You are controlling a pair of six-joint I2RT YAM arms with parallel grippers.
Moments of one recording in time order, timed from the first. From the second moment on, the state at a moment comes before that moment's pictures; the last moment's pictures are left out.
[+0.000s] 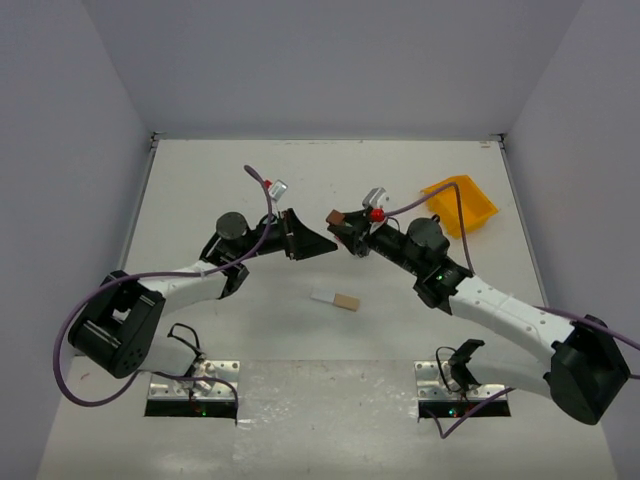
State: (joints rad) left arm -0.48 1.37 0.54 0.92 0.76 -1.04; right arm 0.70 1.11 0.60 0.49 -0.20 -0.06
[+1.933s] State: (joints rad) left arm -0.28 1.08 0.54 0.39 0.34 -0.63; right arm 0.74 1.32 0.68 -0.27 -0.08 -0.16
